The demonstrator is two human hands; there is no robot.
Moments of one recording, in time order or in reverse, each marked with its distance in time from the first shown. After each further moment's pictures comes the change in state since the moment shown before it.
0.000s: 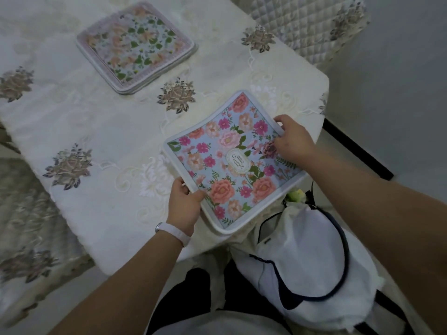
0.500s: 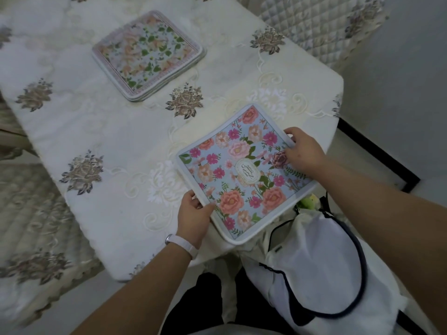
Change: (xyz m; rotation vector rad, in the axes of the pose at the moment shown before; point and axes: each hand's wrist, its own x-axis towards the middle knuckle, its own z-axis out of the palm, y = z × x) left_hand -0.002 -0.020 0.004 0.118 0.065 -0.016; right_hand 0.007 0.028 0.014 0.083 -0.053 0.004
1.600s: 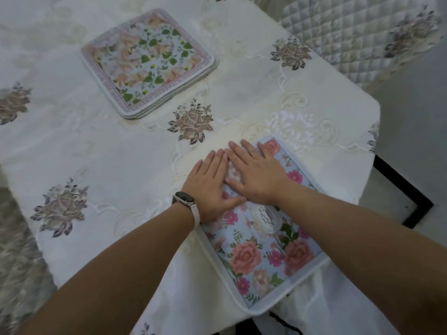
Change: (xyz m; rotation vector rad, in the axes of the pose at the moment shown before) left_hand 0.161 0.077 0.026 1.379 -0.222 0.873; right_hand 0.079 -0.082 0.102 -0.668 -0.140 -0.620
